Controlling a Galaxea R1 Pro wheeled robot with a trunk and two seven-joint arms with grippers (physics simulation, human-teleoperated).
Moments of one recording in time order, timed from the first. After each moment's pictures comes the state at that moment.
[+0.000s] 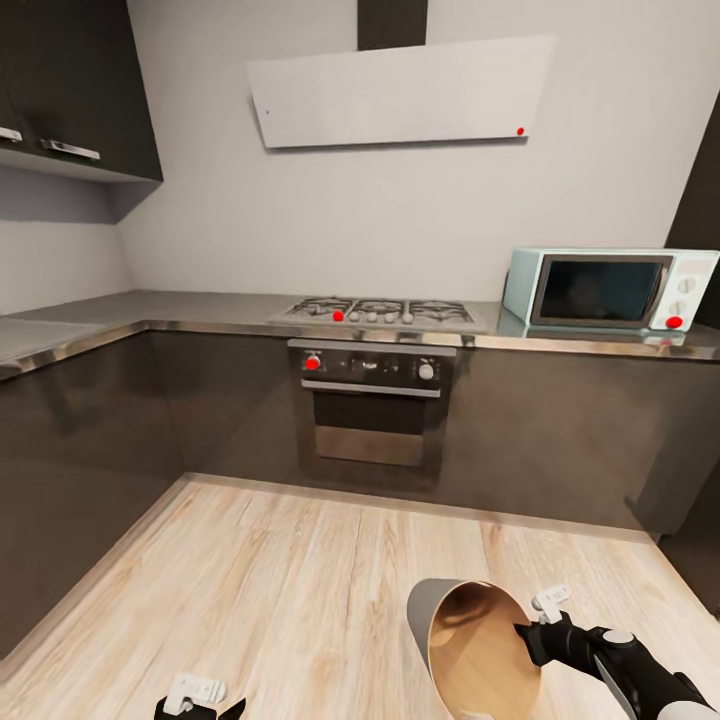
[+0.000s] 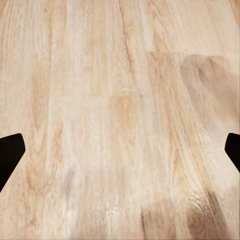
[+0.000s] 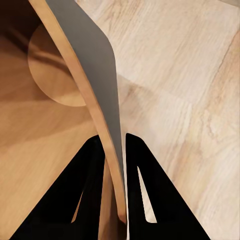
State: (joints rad) left arm -0.02 0.12 0.10 -0.99 -0.01 0.17 -0.47; right arm -0.53 -0.25 -0.16 -0.35 0.30 0.02 0.58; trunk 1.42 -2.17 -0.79
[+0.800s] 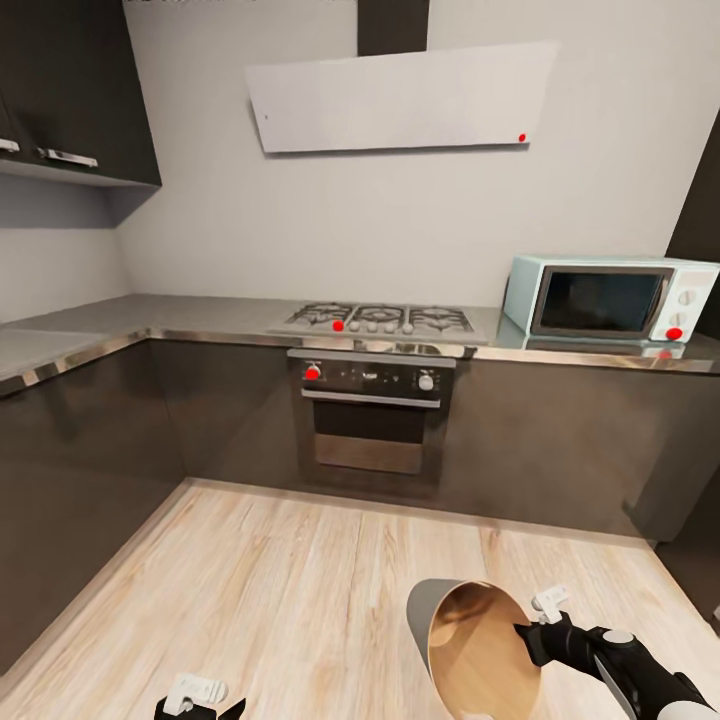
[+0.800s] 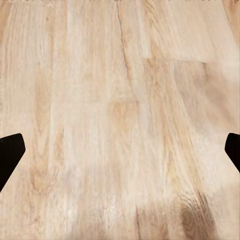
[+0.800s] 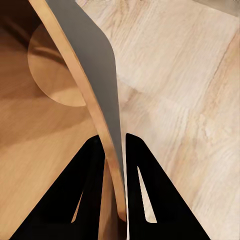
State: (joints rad) left arm -0.02 0.12 0.10 -0.99 -0.01 0.17 -0.47; right arm -0.53 -0.25 -0.16 -0.35 0.30 0.02 0.58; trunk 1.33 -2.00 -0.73
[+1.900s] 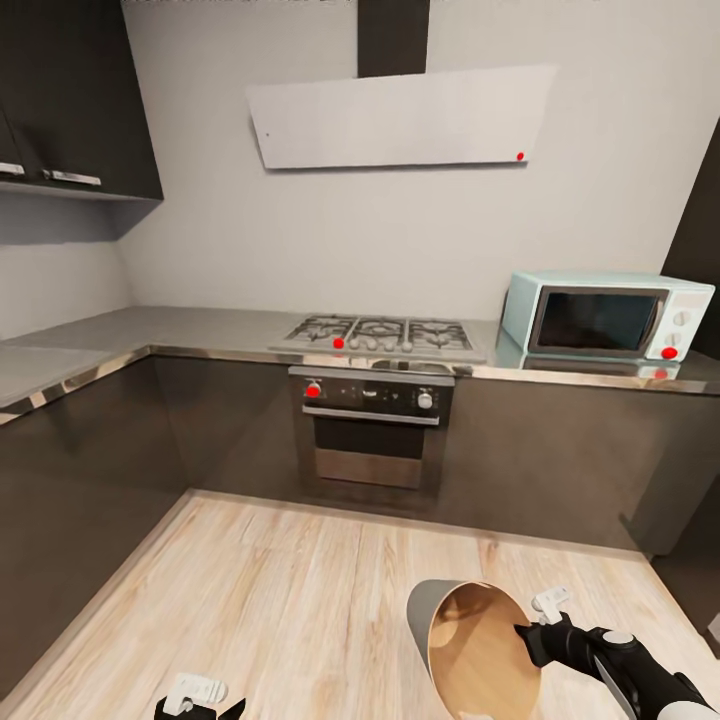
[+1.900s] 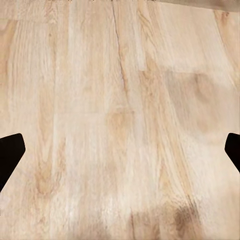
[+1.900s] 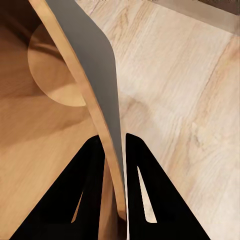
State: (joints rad) left arm -0.02 0.12 0.10 -0.99 -0.01 0.17 -0.47; right arm -0.53 -0.25 -0.16 -0.34 0.31 0.02 0.58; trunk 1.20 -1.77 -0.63
